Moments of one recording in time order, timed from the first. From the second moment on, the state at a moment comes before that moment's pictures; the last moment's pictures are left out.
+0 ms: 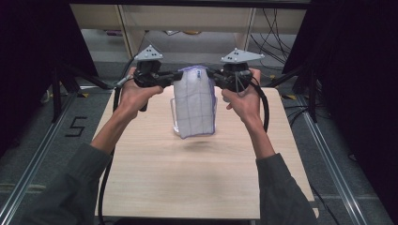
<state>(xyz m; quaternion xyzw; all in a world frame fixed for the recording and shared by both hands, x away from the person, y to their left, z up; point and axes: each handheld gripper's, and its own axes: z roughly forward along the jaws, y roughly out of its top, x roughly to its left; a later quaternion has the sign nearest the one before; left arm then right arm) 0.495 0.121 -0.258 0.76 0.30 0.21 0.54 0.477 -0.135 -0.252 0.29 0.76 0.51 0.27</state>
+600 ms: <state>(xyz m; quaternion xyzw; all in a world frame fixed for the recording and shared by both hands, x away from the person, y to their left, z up) 0.521 0.122 -0.242 0.74 0.33 0.20 0.55 0.502 -0.137 -0.236 0.31 0.74 0.52 0.28</state>
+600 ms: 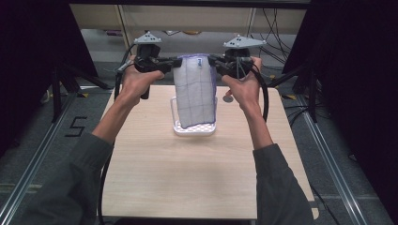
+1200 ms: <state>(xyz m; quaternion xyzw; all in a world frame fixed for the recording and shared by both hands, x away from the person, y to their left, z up) 0.562 0.122 -0.255 0.72 0.37 0.20 0.55 0.549 -0.130 -0.245 0.34 0.74 0.50 0.28</state>
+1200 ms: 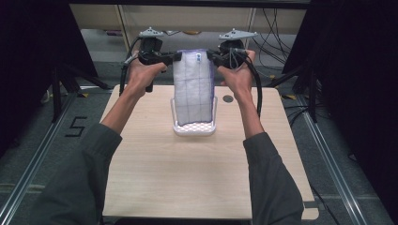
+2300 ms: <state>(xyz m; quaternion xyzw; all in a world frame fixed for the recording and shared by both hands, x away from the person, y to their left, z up) 0.601 0.117 -0.339 0.75 0.41 0.15 0.50 0.603 -0.127 -0.340 0.43 0.77 0.43 0.20</state>
